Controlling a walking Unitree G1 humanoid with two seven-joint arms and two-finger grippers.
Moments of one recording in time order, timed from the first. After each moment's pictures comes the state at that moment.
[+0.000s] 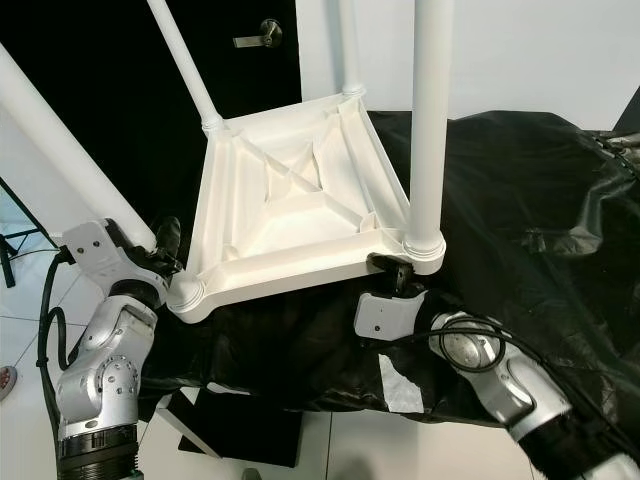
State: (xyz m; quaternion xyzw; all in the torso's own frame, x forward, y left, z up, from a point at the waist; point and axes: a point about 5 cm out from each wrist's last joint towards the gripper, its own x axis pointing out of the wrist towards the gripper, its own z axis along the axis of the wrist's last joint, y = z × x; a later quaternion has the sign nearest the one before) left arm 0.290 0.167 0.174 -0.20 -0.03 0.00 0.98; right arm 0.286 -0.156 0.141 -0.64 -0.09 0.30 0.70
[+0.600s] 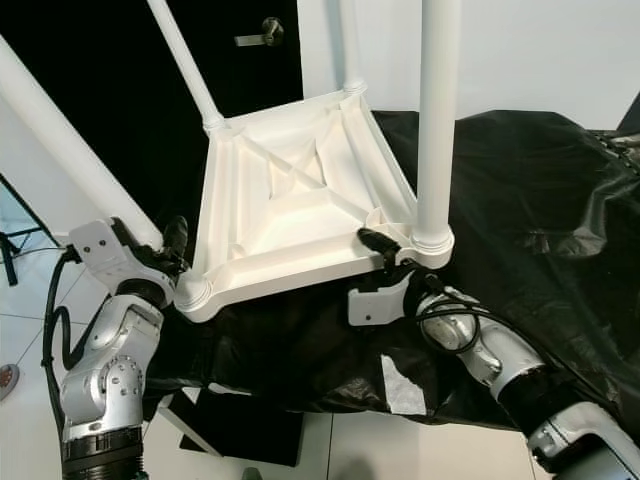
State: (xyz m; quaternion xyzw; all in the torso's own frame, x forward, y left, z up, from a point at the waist) left arm 0.289 0.160 0.177 -0.21 -0.03 -0.01 0.98; right arm 0.308 -0.138 0.125 -0.70 -0.20 0.24 0.64
